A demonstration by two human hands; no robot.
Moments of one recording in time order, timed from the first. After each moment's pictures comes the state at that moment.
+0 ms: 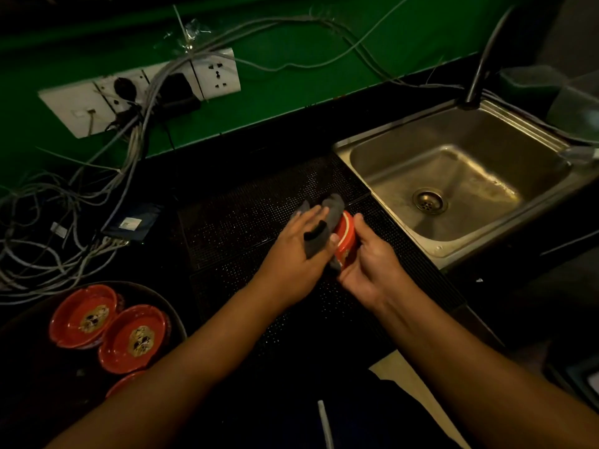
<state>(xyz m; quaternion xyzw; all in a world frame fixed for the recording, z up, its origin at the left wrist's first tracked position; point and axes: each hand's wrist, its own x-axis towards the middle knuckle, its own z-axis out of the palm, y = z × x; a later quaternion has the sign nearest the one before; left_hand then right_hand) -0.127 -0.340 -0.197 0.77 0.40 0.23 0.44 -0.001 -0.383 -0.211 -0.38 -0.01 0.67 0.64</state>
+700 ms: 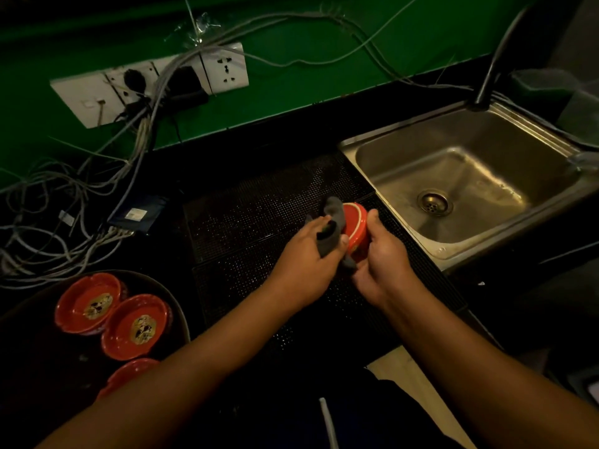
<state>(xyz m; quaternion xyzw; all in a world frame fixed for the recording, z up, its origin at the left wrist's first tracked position) -0.114 -0.350 -0.207 0.73 0.43 0.23 0.47 0.004 -0.382 -0.212 -0.47 -0.02 0.58 0.67</state>
